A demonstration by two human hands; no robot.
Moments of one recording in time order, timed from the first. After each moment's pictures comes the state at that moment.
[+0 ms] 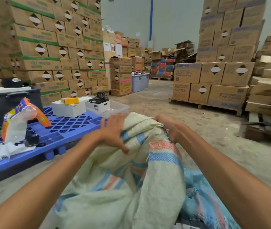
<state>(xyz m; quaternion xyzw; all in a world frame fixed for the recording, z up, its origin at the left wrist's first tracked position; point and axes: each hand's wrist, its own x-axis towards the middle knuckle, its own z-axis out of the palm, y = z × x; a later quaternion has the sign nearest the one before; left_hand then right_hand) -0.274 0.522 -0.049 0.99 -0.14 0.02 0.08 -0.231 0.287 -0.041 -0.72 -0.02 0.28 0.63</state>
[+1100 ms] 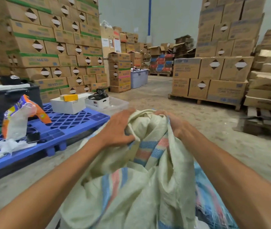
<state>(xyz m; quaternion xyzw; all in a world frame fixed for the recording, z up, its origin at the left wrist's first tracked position) -0.280 0.512 -0.072 0.91 -0.29 0.24 0.17 -0.267 0.274 -0.040 -0.62 -0.09 0.15 0.77</state>
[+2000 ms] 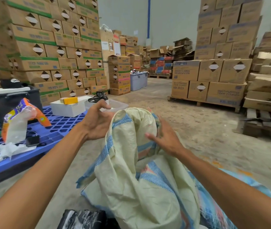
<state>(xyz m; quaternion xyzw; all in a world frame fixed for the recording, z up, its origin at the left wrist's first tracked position) -0.311 0.537 -0.011 0.58 -0.15 -0.26 0.76 -0.262 0.271 -0.112 -0.90 -0.16 -0.15 0.39</state>
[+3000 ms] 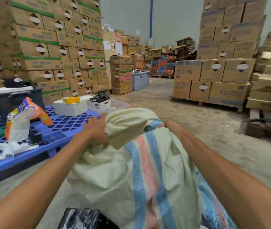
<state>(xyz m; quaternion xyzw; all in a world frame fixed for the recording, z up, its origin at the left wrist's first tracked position) -0.277 0.565 -0.054 1.00 0.03 0.04 0.06 -0.255 0.274 -0.045 -0.85 0.01 0.04 0.53</state>
